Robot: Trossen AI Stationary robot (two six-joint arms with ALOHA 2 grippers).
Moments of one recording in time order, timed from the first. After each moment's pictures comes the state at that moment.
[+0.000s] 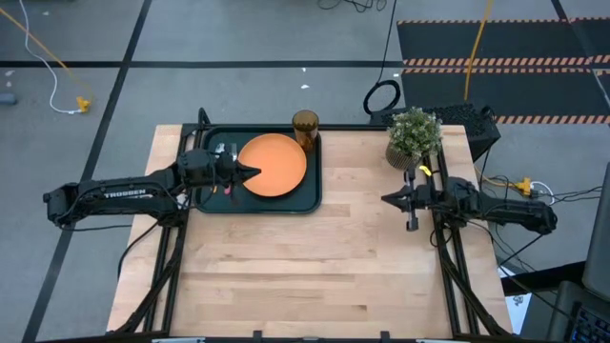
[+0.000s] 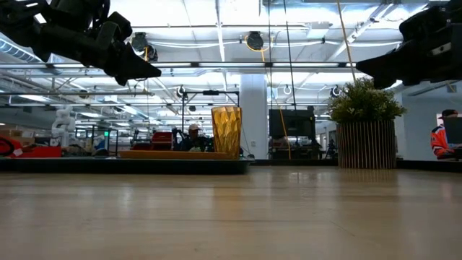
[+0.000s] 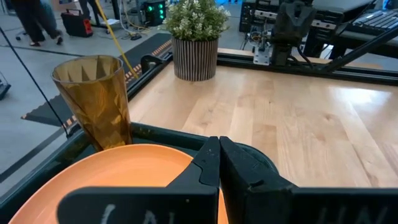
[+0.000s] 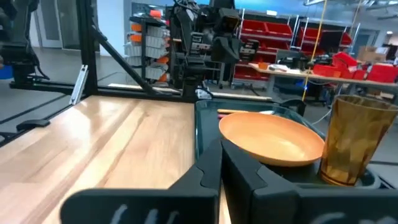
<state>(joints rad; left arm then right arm) 0.36 0.79 0.35 0.21 0.14 0.03 -0.13 0.02 0.02 -0.05 -0.10 -0.10</state>
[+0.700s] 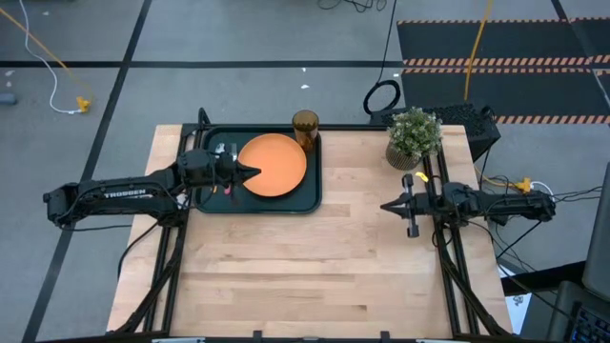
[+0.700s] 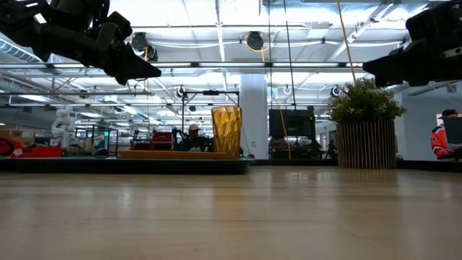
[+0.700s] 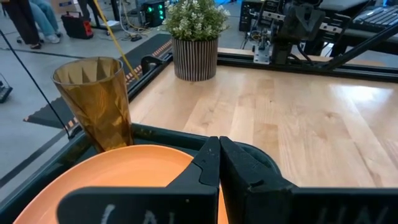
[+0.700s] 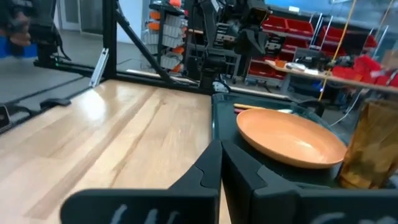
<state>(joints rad) 0.36 0.79 0.35 0.21 0.14 0.05 0.04 0.05 0.02 -0.06 0.00 -0.15</state>
